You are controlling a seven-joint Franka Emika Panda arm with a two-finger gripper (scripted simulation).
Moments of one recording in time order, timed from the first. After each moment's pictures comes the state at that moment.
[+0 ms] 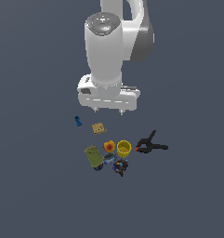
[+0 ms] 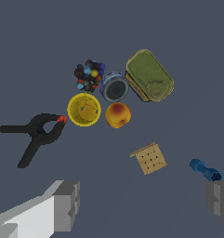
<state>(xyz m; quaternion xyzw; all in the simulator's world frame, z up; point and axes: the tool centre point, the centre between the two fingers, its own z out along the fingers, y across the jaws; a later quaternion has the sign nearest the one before) -0.016 -0.011 0.253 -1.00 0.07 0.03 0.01</state>
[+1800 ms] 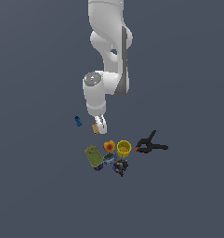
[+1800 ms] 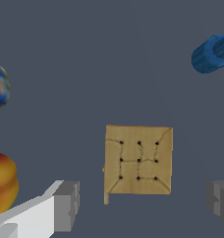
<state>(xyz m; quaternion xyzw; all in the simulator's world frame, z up) -0.097 -0.070 0.063 -0.82 0.57 0.00 0.00</state>
